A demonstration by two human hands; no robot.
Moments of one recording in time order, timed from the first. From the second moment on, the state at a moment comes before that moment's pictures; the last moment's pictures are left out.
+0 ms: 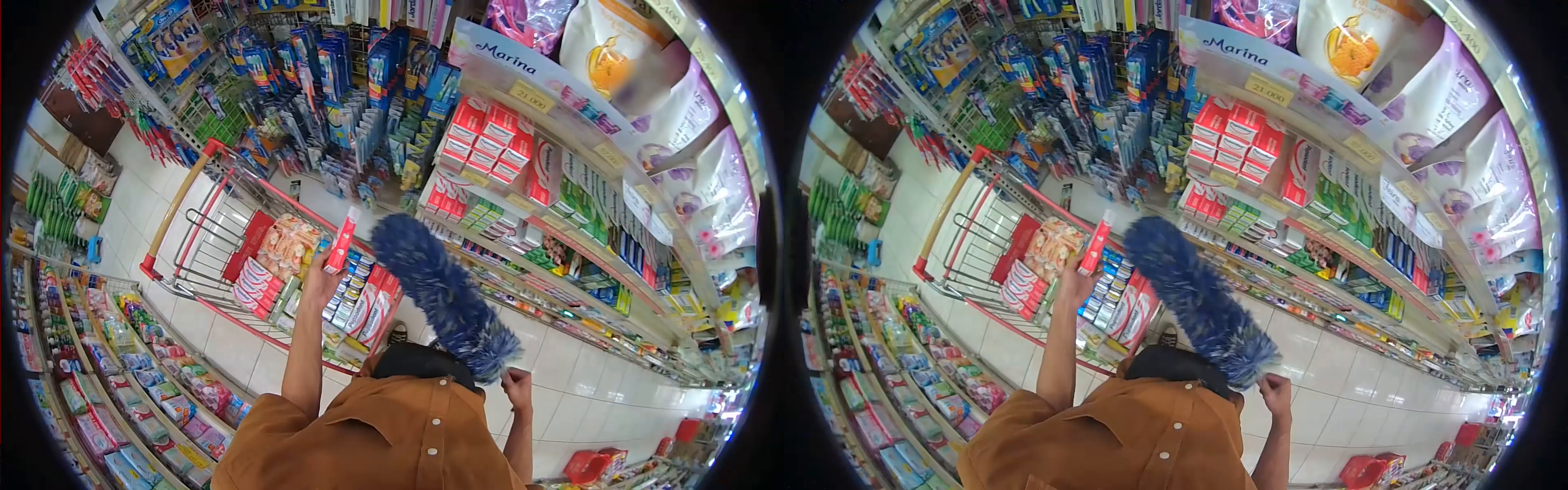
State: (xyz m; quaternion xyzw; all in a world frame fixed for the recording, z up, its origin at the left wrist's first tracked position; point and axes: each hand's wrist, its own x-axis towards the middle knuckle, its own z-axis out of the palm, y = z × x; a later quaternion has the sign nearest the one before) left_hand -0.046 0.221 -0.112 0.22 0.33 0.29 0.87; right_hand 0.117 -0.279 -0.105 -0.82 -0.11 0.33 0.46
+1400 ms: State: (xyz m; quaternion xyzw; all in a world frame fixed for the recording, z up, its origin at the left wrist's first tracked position) left_hand -0.029 0.209 -0.083 0.29 0.26 0.30 0.87; right_hand 0.142 -0.234 -0.072 -0.76 -0.18 0.33 0.54
